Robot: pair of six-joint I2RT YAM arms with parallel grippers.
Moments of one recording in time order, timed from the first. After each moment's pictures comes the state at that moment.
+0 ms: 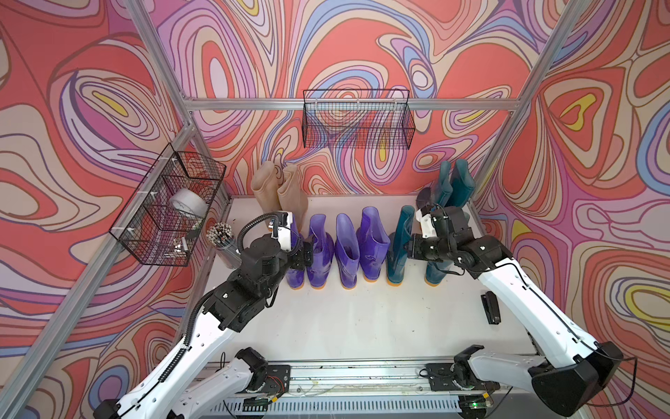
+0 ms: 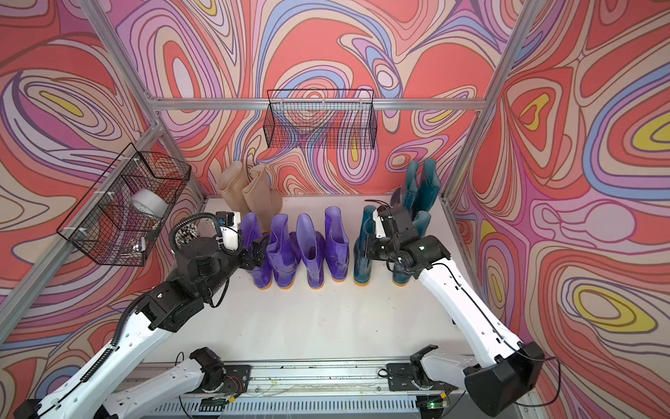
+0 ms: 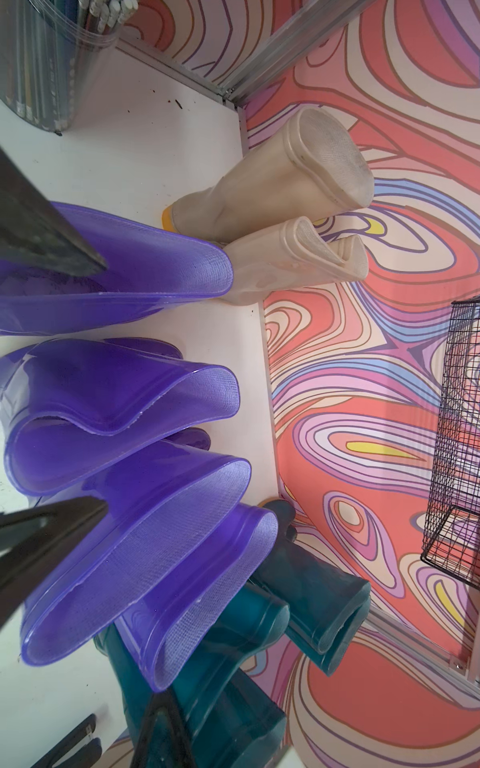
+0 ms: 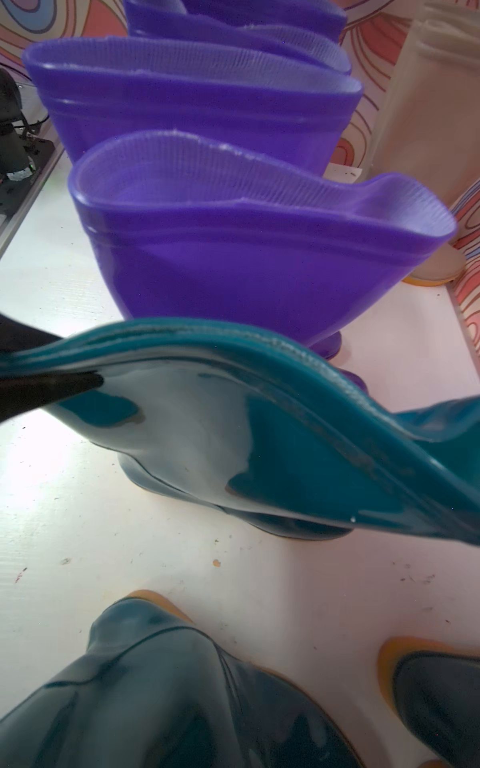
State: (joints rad) left arm -0.61 0.86 1.00 -0.43 -0.30 -0.24; right arm 0.42 1.22 1.27 -0.88 -0.15 0.46
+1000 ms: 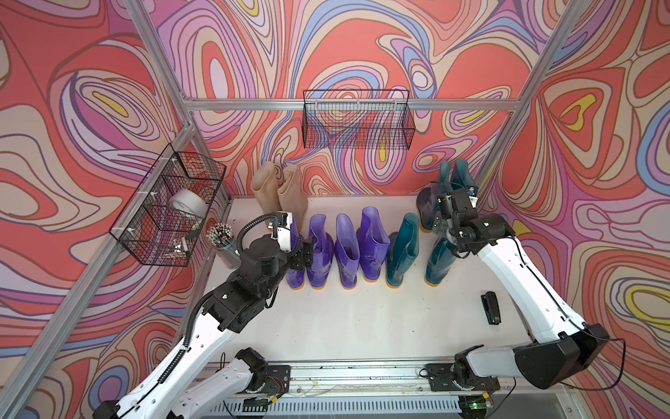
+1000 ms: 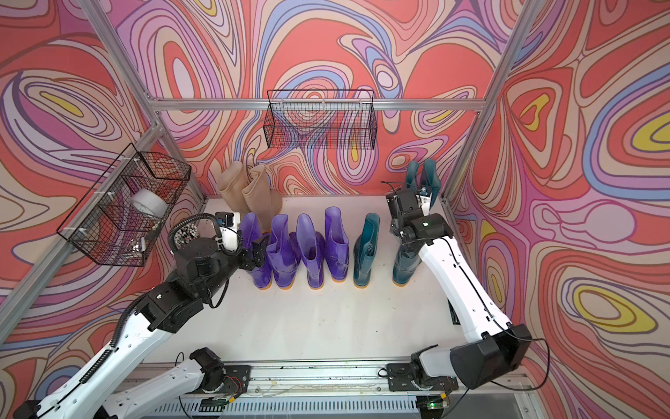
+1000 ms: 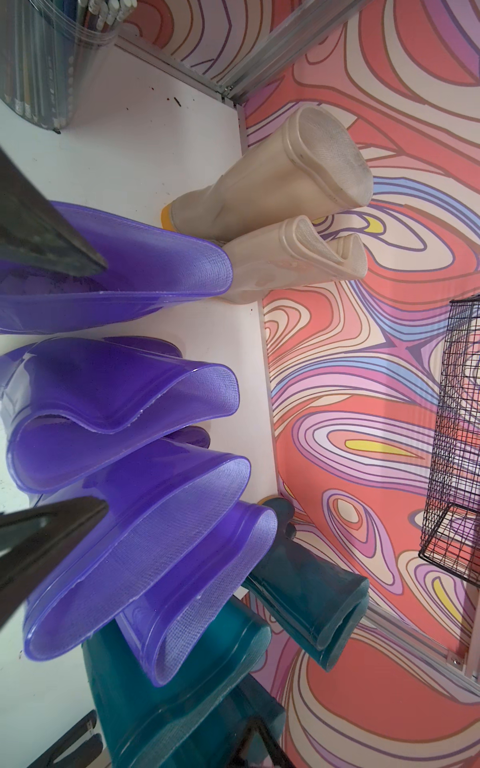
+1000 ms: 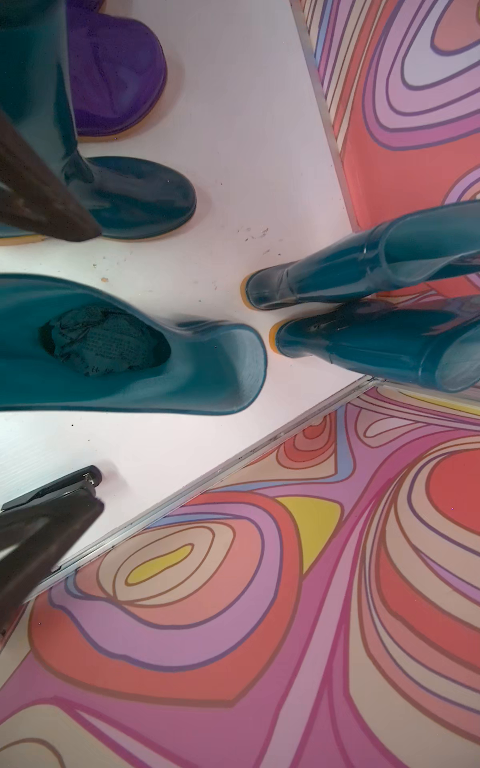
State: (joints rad) left arm -0.61 0.85 1.00 -0.43 -0.29 -0.24; right arm 0.30 1.37 1.50 -1.07 0.67 0.49
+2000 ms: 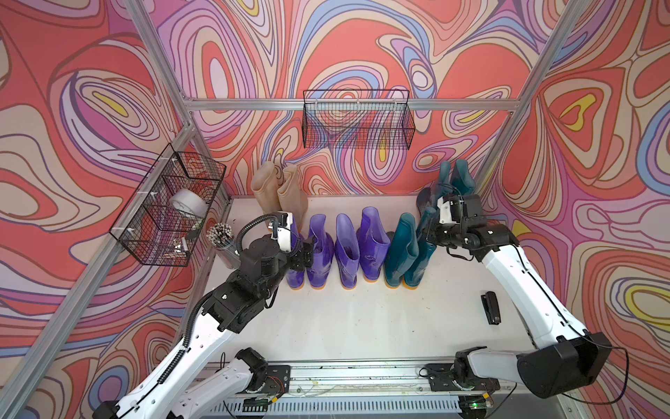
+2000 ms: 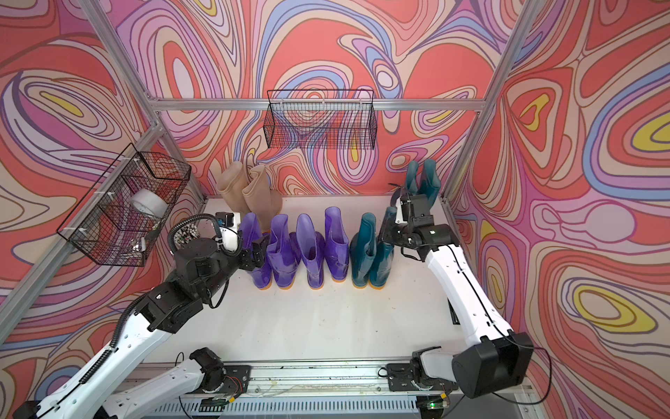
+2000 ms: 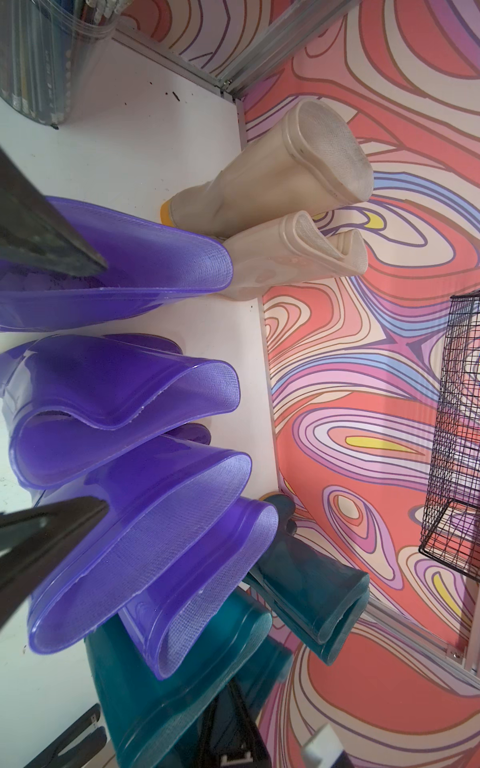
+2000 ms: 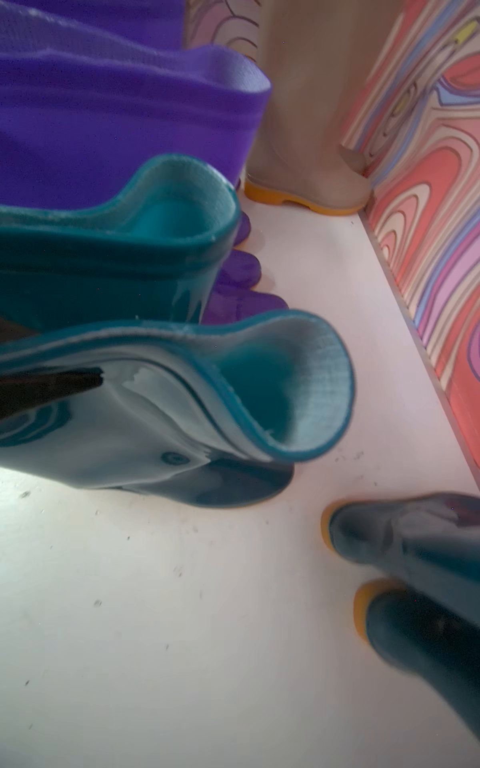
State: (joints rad) left arm -0.61 0.85 1.00 -0.43 -0.28 -0.24; right arm 0.23 1.35 1.34 -0.79 -0.15 0.40
